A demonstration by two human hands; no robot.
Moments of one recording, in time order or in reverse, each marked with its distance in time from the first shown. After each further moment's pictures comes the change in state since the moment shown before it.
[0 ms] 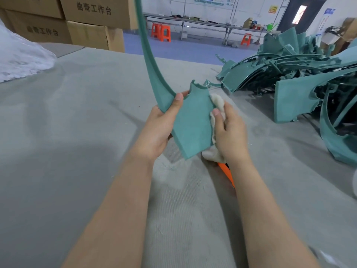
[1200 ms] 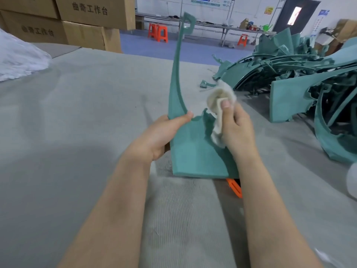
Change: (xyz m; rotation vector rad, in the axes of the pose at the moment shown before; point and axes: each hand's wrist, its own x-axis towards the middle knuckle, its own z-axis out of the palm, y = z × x) left_hand 0.003 -0.007 -0.005 0.138 -0.127 -0.312; right_hand 0.004 -0.012 -0.020 0.222 -0.021 0.140
